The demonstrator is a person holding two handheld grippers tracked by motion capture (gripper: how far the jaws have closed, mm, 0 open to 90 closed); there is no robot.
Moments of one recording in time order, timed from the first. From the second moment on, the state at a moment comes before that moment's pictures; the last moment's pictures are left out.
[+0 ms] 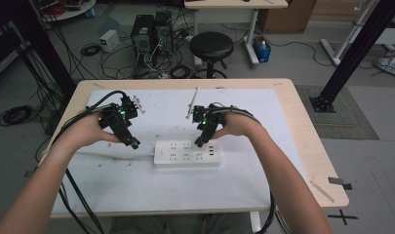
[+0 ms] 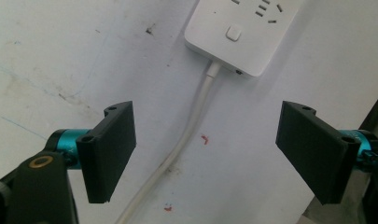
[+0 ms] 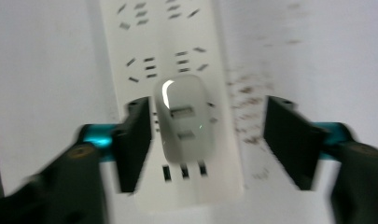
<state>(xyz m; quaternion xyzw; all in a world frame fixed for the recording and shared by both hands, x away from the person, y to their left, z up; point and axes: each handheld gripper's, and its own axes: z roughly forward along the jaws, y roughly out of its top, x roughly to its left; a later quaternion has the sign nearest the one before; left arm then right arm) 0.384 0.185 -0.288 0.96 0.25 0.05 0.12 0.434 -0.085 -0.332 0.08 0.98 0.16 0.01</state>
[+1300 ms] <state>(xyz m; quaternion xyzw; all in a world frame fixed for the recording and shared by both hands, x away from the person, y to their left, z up) 0.391 0.201 -0.280 0.95 0.29 0.08 0.11 0.400 -0.262 -0.284 0.42 0.90 0.07 0.10</state>
